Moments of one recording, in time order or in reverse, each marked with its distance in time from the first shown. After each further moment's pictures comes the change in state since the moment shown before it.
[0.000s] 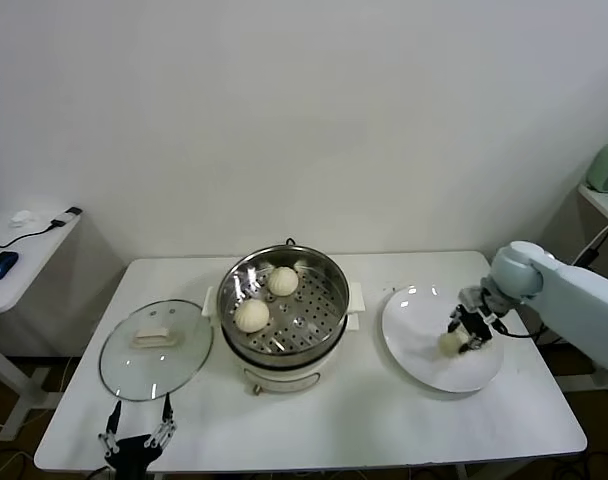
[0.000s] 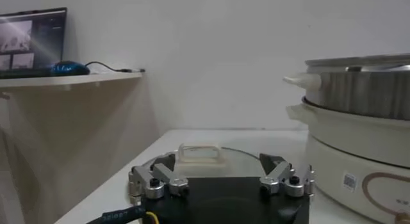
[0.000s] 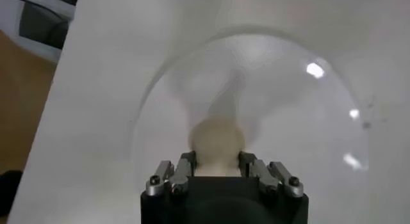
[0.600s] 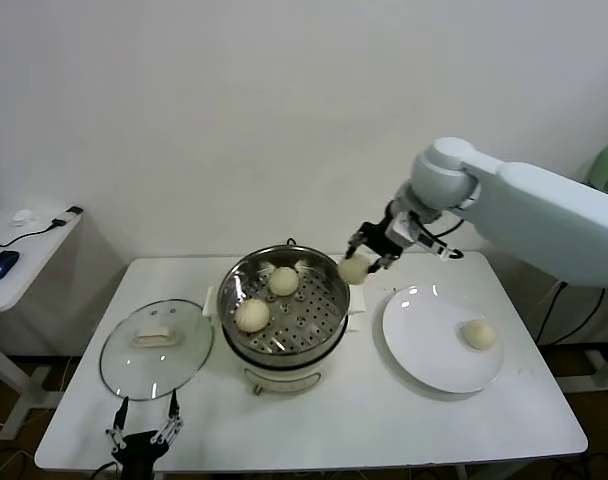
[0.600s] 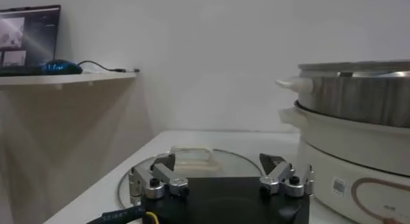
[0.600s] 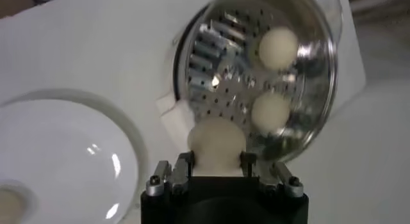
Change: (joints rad) left arm -0.010 -0.008 0.017 -0.006 0.003 0.007 0.005; right arm 0.396 0.267 -0.177 0.201 0.013 0.324 0.008
